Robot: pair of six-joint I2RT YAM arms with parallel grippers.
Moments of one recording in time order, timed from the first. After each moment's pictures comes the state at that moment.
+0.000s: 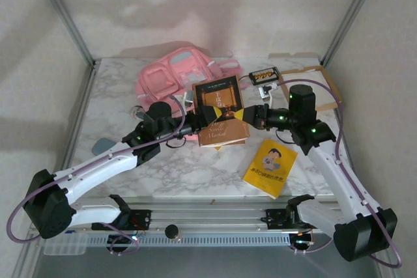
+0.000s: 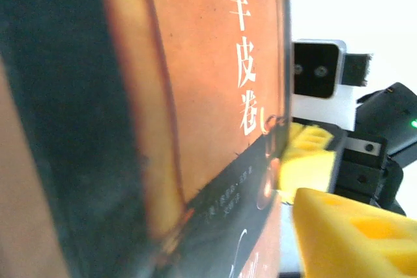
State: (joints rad) left arm -0.72 1.21 0.85 0.24 0.38 -1.17; right arm 0.31 1.05 0.98 -0.36 -0.97 0.73
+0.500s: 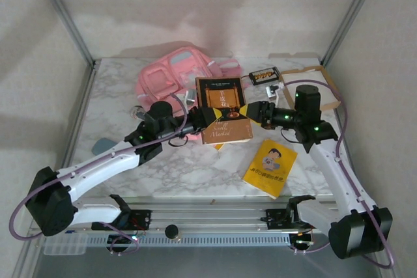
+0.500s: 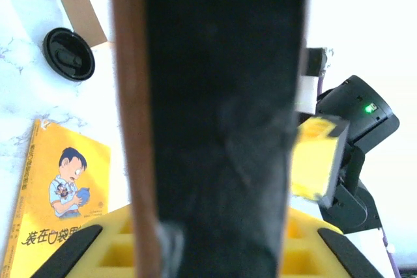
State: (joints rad) left arm -0.73 1.25 0.86 0.29 0.40 -1.19; right arm 0.19 1.06 0.94 -0.36 -1.02 0.68
